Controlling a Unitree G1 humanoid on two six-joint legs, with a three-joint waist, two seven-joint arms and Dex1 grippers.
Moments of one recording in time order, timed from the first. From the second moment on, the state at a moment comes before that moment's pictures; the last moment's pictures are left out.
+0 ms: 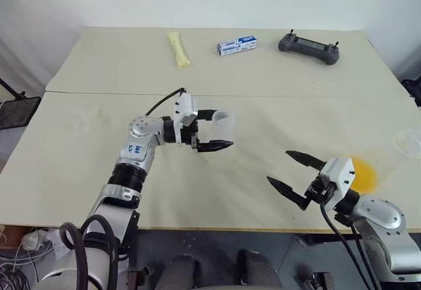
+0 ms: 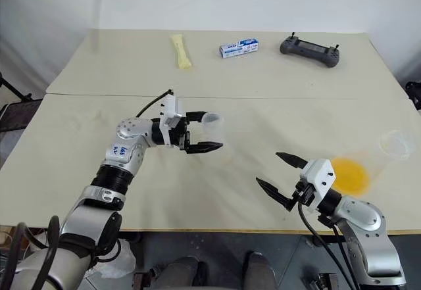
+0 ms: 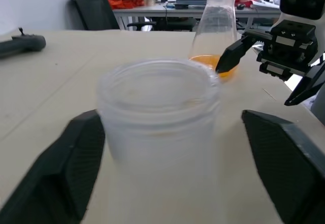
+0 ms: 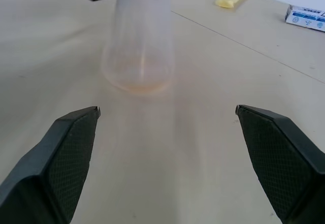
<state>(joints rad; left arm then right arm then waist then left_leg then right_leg) -0.83 0.30 -0.09 0.56 -0.31 0.03 -1.21 0.09 -0.58 -0.16 -0.31 0.43 0.07 0.84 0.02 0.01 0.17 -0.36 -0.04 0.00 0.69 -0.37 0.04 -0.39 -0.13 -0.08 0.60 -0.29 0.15</state>
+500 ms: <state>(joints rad) -0.65 0.53 0.07 0.27 -0.40 0.31 -1.15 0.07 -0.61 -0.17 -0.31 0.46 0.07 0.90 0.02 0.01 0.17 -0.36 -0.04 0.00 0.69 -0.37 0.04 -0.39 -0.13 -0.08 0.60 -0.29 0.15</state>
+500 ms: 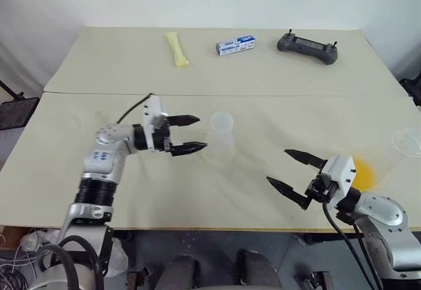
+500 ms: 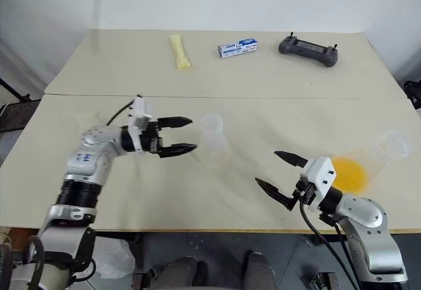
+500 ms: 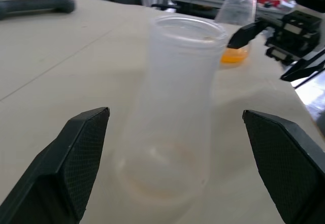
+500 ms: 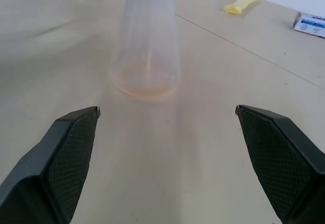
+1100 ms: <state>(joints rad) 0.07 0.57 0.67 -0.14 -0.51 0.37 -0.74 -0.08 -0.66 -0.17 -0.28 0.53 0.17 0.97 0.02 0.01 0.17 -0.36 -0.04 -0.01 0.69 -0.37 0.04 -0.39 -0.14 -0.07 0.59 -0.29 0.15</state>
